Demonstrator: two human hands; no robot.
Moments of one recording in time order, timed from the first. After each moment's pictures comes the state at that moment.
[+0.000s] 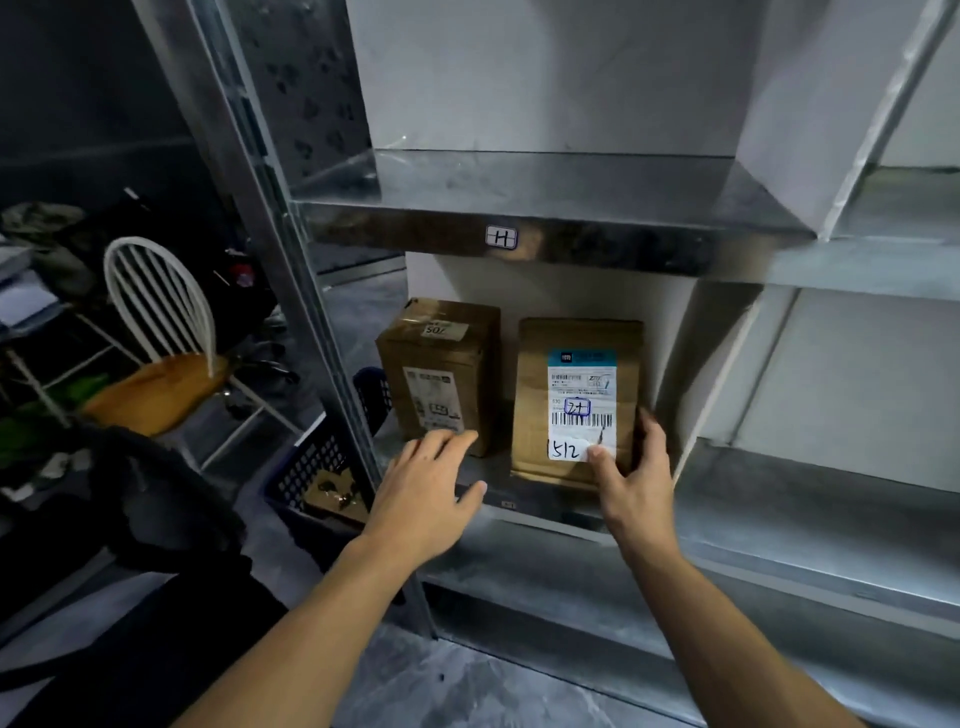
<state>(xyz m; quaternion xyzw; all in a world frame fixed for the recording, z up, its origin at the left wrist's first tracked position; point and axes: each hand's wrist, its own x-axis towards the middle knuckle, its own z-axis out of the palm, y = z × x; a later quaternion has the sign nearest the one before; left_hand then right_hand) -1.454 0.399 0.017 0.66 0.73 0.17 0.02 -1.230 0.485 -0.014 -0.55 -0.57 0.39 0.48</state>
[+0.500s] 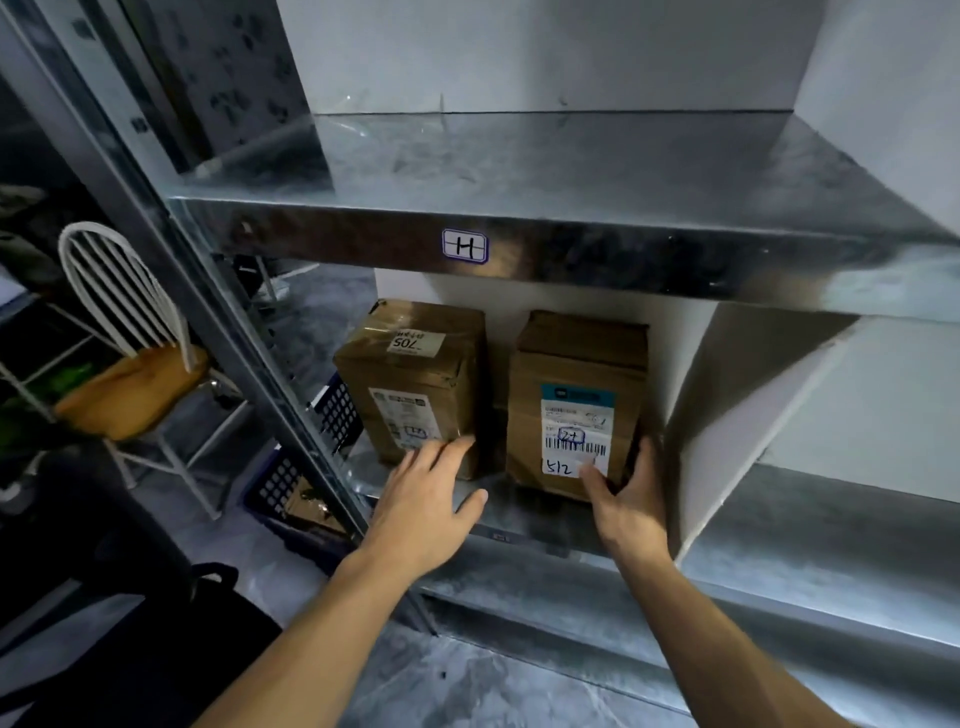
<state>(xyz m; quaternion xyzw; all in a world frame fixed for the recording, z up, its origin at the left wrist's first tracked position) -1.464 0.478 -0.019 0.65 0.73 0.18 0.08 -1.242 0.564 -0.072 -0.60 -0.53 0.44 0.41</state>
